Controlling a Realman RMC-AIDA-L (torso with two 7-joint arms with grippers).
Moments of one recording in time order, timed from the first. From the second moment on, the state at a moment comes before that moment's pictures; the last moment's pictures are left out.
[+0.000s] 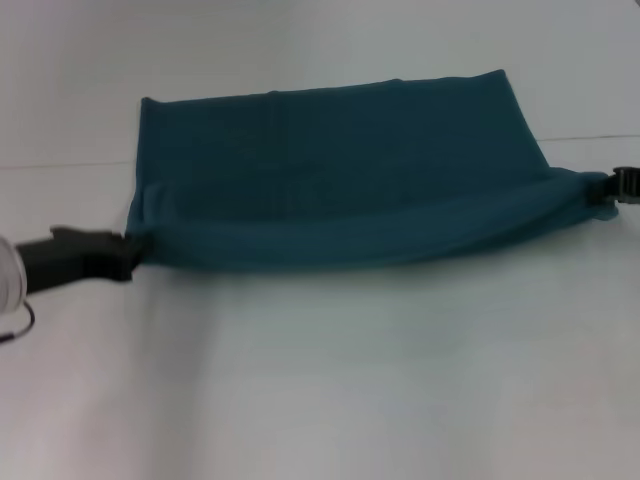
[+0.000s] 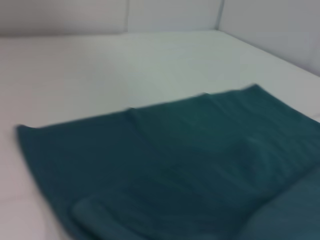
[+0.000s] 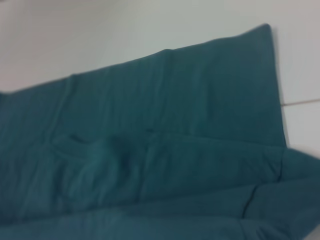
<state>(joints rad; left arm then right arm) -0.42 -2.17 0.98 1.11 2.15 1.05 -1.99 0.62 1.95 -0.69 -0.93 -2.44 -1.20 2.49</state>
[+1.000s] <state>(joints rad) -0.27 -2.17 0.79 1.07 2.13 1.51 -1.90 0.36 1.98 -0.49 -0.91 -2.34 -1.51 2.31</state>
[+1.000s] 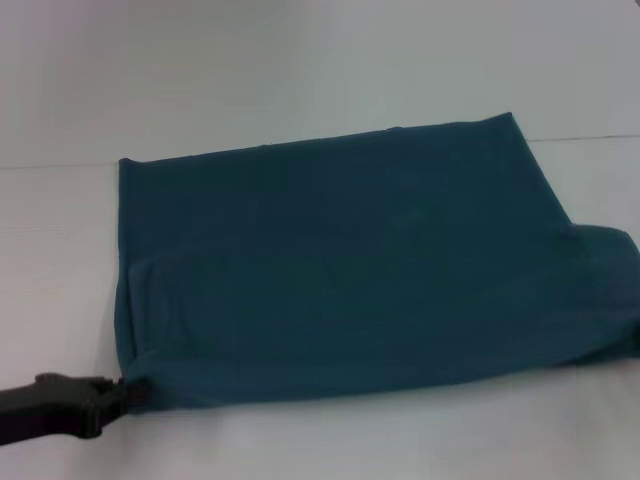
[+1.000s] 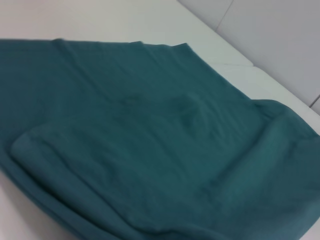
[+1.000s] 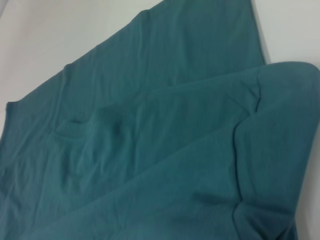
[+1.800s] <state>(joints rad) -0.18 -2.17 0.65 1.05 2.18 1.70 -1.85 0.17 2.00 -0.41 -0.82 -2.35 -1.63 2.20</state>
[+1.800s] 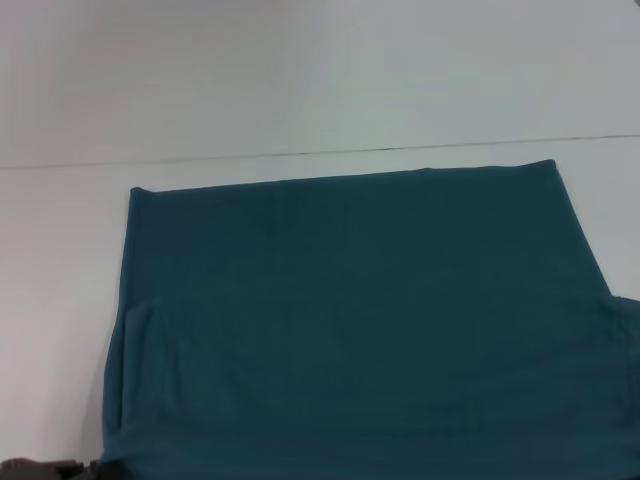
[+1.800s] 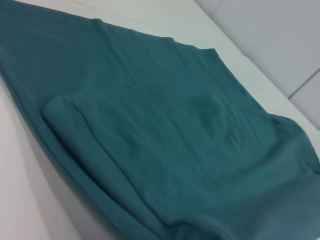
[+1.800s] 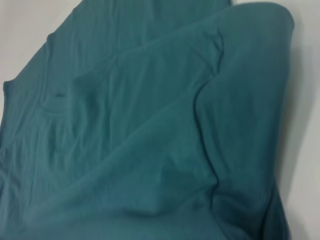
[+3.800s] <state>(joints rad) -0.10 -2.18 0.57 1.04 2.23 1.88 -1.82 0.08 1.99 -0.31 -0.75 -2.35 -1.83 2.06</state>
